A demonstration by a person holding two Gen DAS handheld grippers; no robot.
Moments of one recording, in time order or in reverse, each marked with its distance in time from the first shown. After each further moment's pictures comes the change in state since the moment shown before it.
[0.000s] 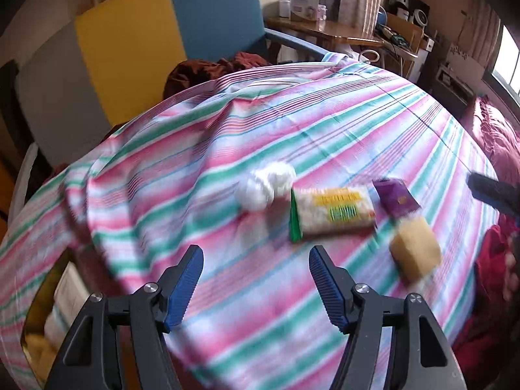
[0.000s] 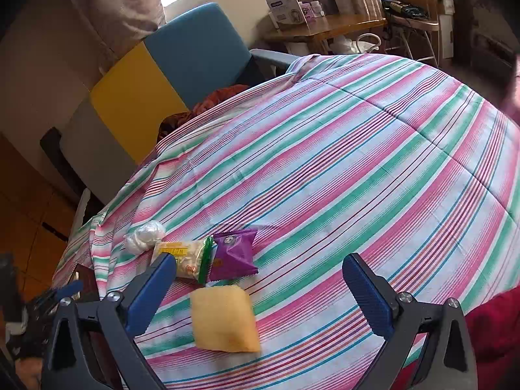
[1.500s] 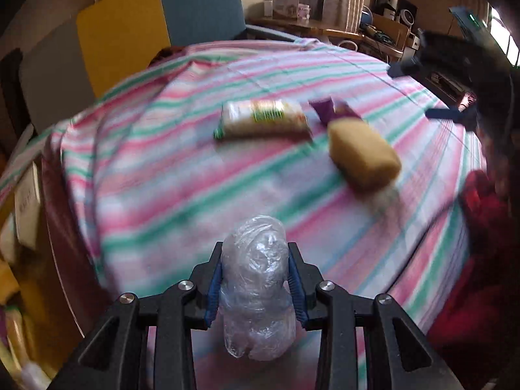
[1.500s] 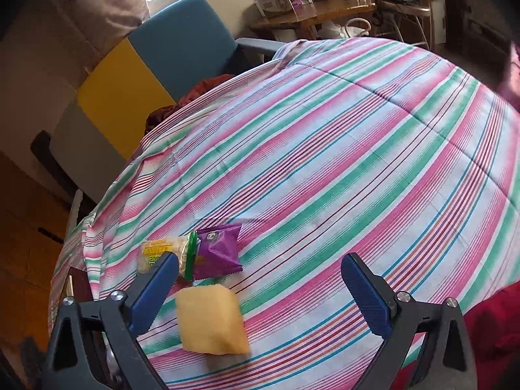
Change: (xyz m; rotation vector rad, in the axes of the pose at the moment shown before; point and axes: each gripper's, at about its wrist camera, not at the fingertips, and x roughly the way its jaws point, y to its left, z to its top) left arm -0.001 -0.072 -0.124 -0.019 -0.042 -0.032; right arm 0.014 -0.012 0.003 0.029 0.040 -0.037
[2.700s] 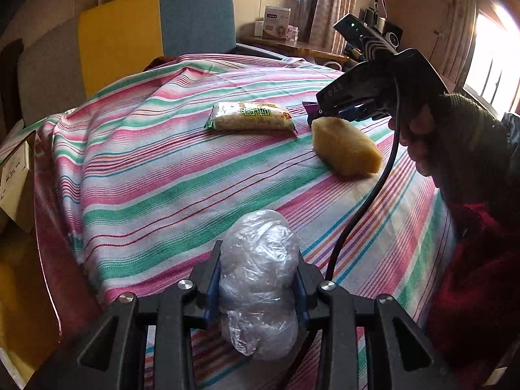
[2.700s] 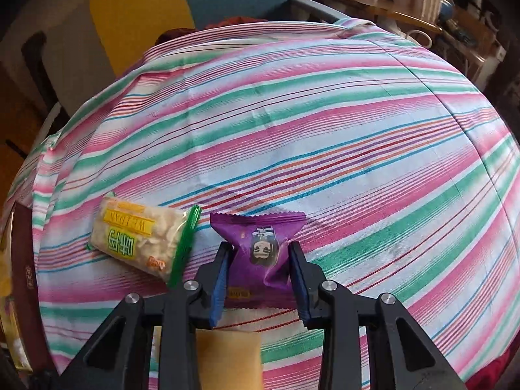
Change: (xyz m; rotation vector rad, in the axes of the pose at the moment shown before) left arm -0.002 0.004 -0.028 -0.013 -0.125 -0.089; right arm 0.096 0.056 -0.003 -0.333 0.186 -0.117
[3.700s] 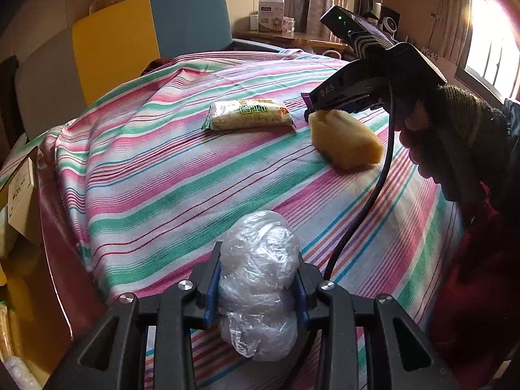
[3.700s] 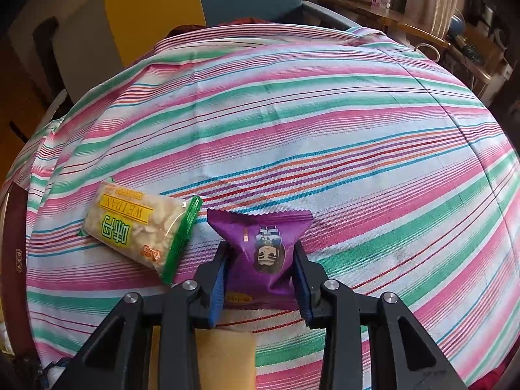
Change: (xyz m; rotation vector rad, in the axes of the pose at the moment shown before) left arm 0.000 -0.009 0.006 0.057 0.040 0.045; right arm 0.004 0.007 -0.004 -0.049 -0.018 -0.026
